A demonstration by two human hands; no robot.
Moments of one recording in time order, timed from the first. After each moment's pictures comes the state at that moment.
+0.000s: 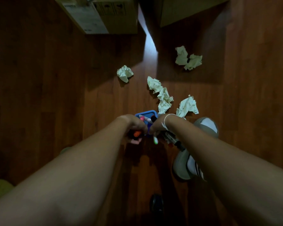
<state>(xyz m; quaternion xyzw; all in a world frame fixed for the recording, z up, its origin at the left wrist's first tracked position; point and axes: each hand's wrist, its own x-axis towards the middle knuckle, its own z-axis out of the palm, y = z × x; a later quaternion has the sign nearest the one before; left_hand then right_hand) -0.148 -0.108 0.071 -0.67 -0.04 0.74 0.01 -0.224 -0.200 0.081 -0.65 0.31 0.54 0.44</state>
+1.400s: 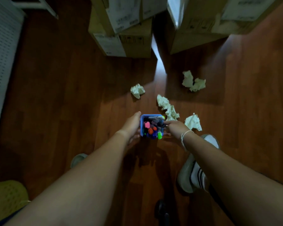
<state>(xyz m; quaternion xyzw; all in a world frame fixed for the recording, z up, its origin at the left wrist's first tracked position) -0.123 -0.090 0.119 -0.73 -0.14 0.57 -0.36 -0.224 -0.199 0.109 -0.51 0.55 0.21 0.63</state>
